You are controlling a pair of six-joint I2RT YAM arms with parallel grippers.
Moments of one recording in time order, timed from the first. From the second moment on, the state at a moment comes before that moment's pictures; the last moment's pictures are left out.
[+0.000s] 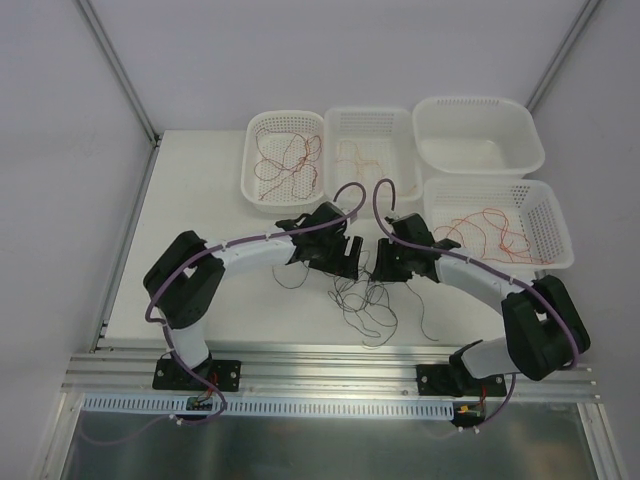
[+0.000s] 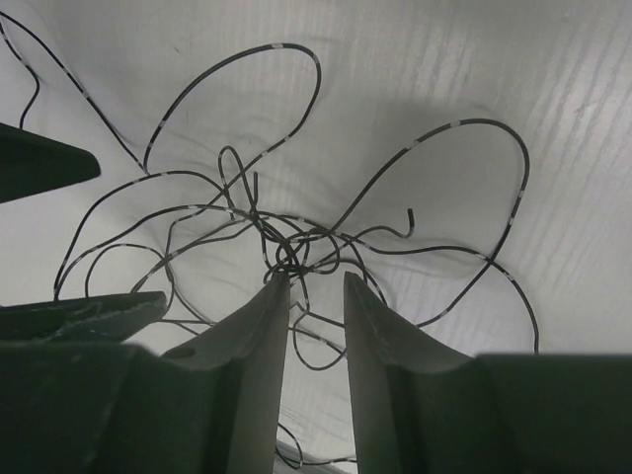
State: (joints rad) left arm -0.83 1.77 1.16 -0.33 0.18 -0.50; right arm 0.52 1.40 0.74 -0.36 -0.15 0.48
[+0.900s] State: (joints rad) left arm -0.83 1.82 1.11 -0.22 0.15 -0.57; right arm 0.49 1.42 0.71 -0.25 -0.28 0.50
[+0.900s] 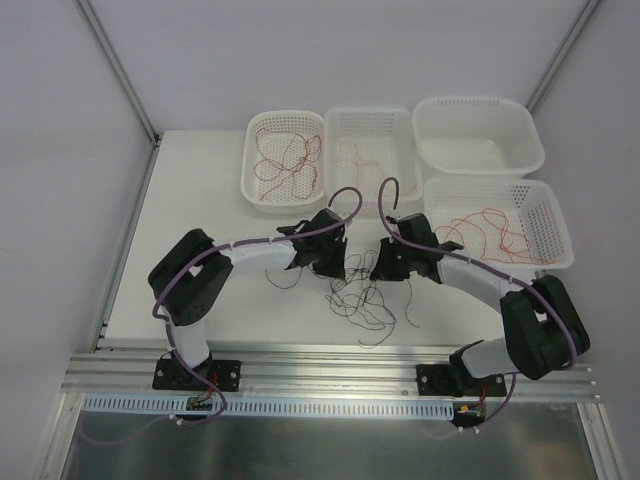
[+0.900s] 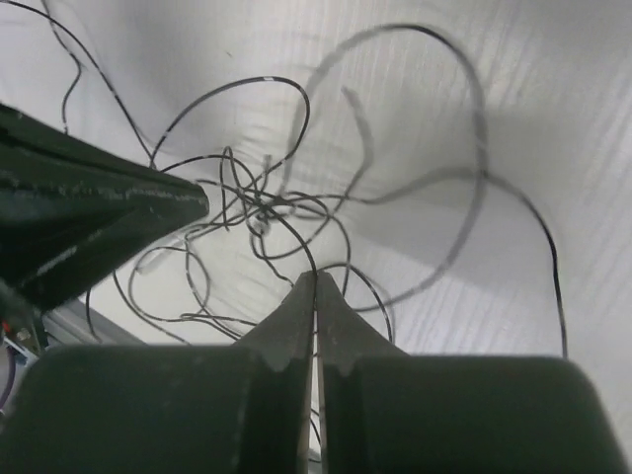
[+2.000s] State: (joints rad) left arm -0.08 1.05 1.11 -0.71 -0.48 -0.35; right arm 0.00 0.96 1.52 -0.70 -0.55 0.45
